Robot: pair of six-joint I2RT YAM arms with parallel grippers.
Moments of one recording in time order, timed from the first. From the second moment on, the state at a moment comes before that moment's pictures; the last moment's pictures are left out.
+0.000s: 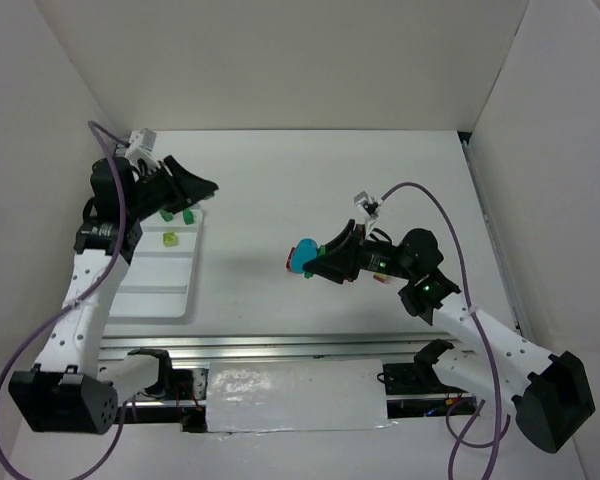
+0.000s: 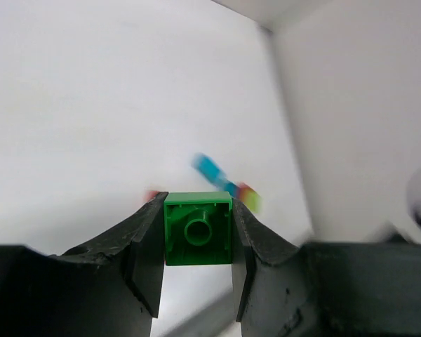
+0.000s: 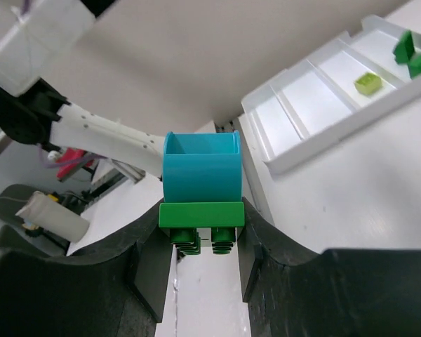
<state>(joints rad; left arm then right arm) -0.05 1.05 1.07 -0.25 0.67 -0.65 0.58 0.92 0.55 0.57 -0.76 0.74</state>
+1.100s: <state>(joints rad) 0.35 1.80 1.23 -0.31 -0.07 -0.80 0.58 0.77 0.57 0.16 -0.73 0.57</state>
